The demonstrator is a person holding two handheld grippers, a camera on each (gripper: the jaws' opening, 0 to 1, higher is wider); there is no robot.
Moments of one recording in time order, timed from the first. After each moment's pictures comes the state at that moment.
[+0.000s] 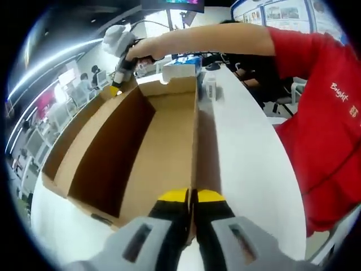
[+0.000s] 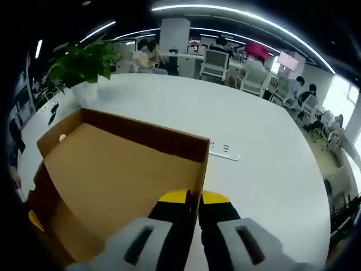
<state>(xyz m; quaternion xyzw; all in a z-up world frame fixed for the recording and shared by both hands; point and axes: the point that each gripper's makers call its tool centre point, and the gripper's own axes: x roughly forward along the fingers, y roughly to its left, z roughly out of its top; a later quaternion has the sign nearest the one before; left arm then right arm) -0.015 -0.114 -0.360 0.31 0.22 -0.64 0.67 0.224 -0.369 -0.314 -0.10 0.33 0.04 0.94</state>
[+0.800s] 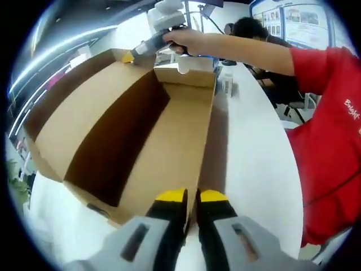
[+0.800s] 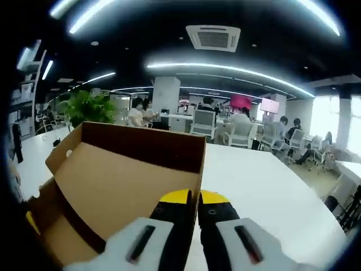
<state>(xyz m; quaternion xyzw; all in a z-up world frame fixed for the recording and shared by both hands) -0.006 -0.113 -0.363 0.31 0.27 -0.59 0.69 0.179 -0.366 -0.253 -0.07 0.11 0.02 0.99</state>
